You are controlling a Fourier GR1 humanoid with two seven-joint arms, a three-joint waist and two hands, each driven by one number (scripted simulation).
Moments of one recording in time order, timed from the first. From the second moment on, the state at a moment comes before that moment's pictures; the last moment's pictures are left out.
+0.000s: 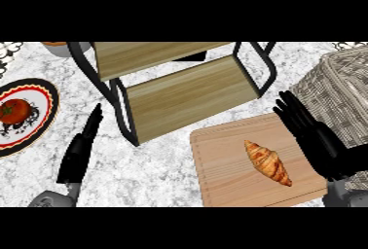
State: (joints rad) left arm -0.08 0.38 -0.32 -1.39 0.10 0.33 -0.12; right arm -0.07 -0.37 0.14 -1.65 -0.42 0.10 0.09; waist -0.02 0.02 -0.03
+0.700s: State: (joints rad) left arm -0.18 0.42 -0.26 -1.33 0.17 0.26 0.07; right arm -0.19 -0.40 0.26 -1.72 -0.42 0.78 -0.34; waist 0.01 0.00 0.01
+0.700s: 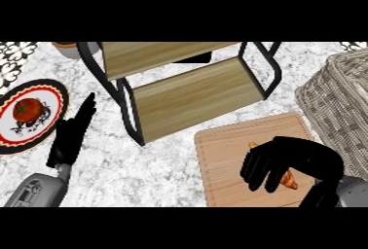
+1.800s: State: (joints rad) left arm -0.24 0.43 -0.23 -1.34 0.17 0.22 0.17; right arm -0.31 -1.08 0.21 -1.94 0.32 0.65 -0.57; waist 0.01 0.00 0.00
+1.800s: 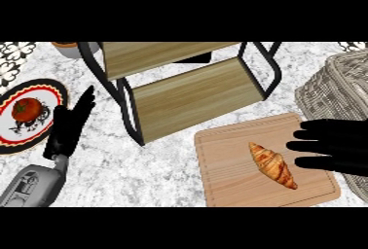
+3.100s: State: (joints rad) left arm -0.23 0.37 -0.15 -1.33 0.10 0.16 0.18; right arm -0.34 -0.91 0.43 -1.53 0.61 0.36 -0.81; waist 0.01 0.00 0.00
